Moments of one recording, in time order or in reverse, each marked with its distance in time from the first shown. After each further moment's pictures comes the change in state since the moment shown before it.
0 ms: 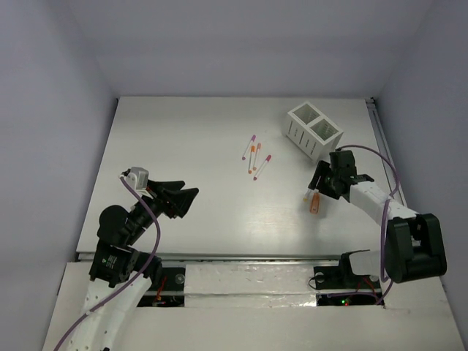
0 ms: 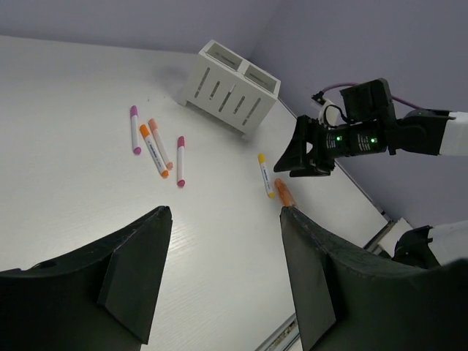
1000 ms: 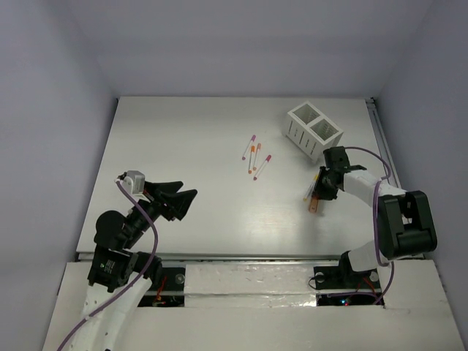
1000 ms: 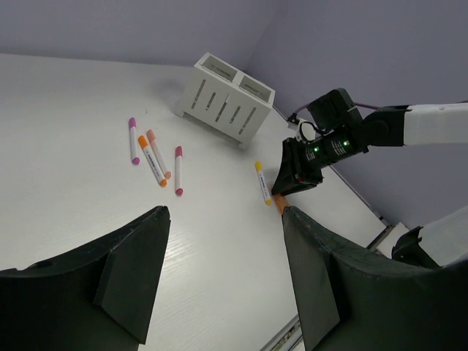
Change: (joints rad) left arm 0.000 -0.043 0.000 -0.001 -0.002 0.000; right arm 0.000 0.196 0.084 -0.115 -0.011 0.005
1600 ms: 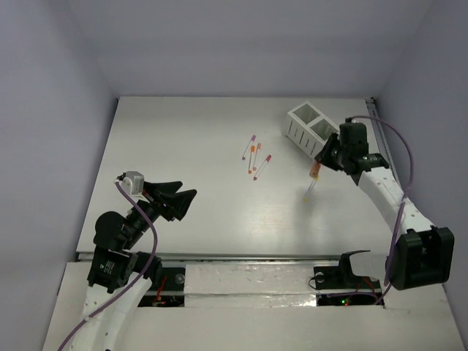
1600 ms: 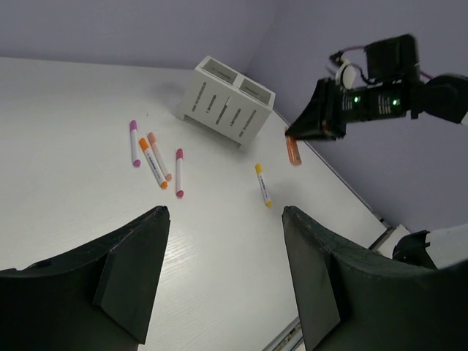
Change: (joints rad) left arm 0.000 -0.011 0.000 -0.001 -0.005 0.000; right arm 0.000 -0.225 0.173 -0.069 -0.005 0.018
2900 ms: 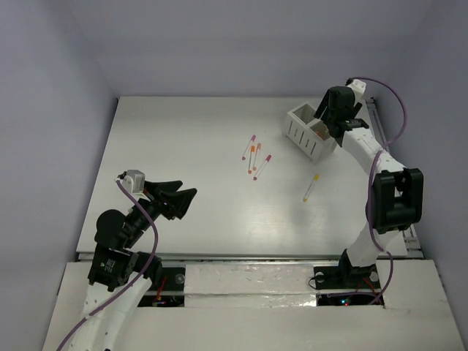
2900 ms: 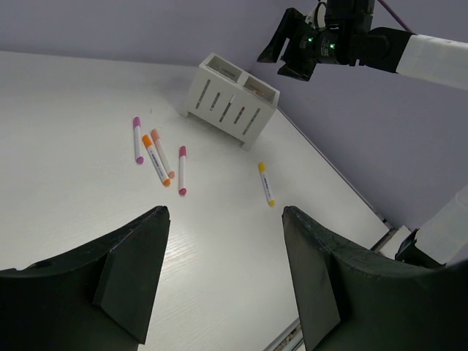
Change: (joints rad) left arm 0.000 0.016 0.000 0.000 -0.010 0.000; right arm -0.014 0.472 0.462 0.324 0.424 -0.122
